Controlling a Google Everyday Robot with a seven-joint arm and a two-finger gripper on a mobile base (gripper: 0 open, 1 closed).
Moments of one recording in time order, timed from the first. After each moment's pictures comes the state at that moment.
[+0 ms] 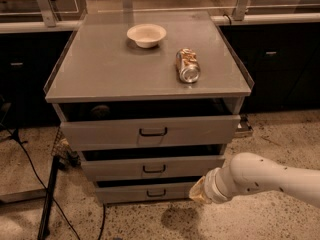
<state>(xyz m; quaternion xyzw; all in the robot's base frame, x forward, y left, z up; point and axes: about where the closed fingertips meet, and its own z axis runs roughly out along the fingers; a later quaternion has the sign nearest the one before) 0.445 -0.142 0.516 -0.54 0.80 0.14 0.22</state>
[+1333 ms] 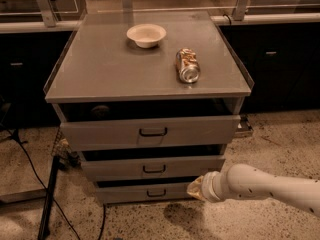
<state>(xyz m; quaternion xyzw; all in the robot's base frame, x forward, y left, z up) 0.489 -0.146 0.451 -0.53 0.79 0.12 0.28</state>
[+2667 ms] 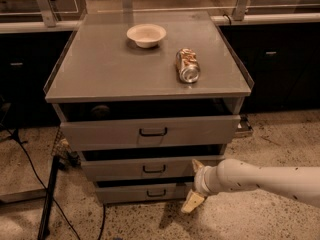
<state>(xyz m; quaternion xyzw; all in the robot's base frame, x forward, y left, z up) 0.516 -0.132 0.444 -0.57 0.77 0.09 0.28</state>
